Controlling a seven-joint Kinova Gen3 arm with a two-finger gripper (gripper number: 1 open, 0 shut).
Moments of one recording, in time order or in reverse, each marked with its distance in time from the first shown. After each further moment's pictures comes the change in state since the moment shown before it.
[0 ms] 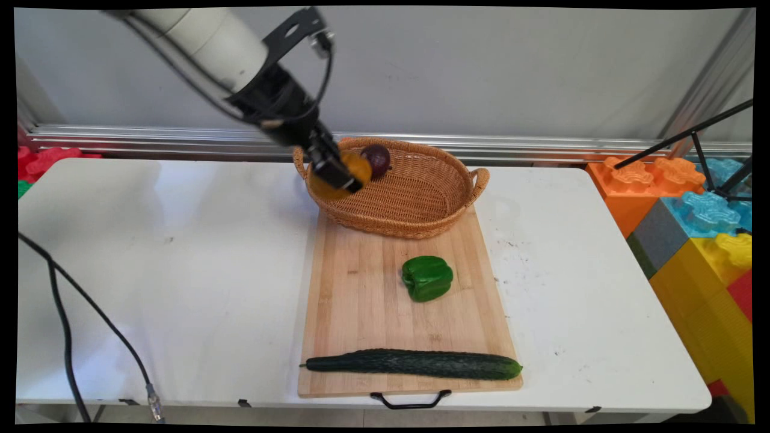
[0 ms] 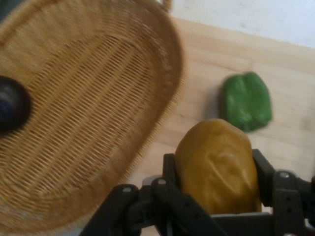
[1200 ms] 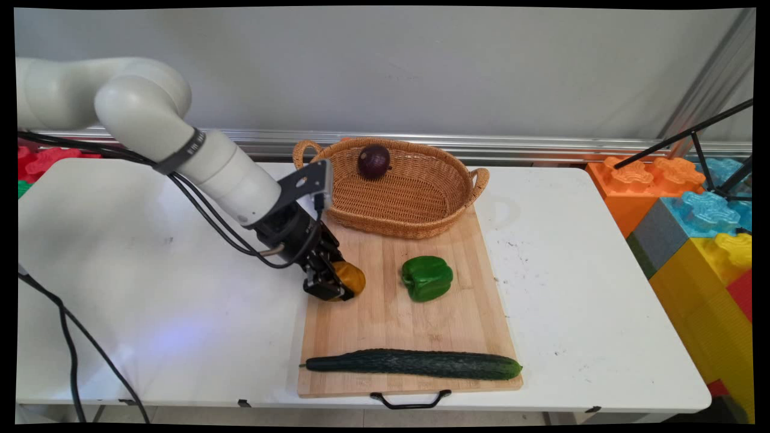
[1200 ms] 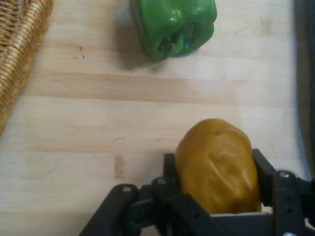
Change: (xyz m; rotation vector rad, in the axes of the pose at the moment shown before) arm -0.100 0.021 0.132 -0.187 -0.045 0.170
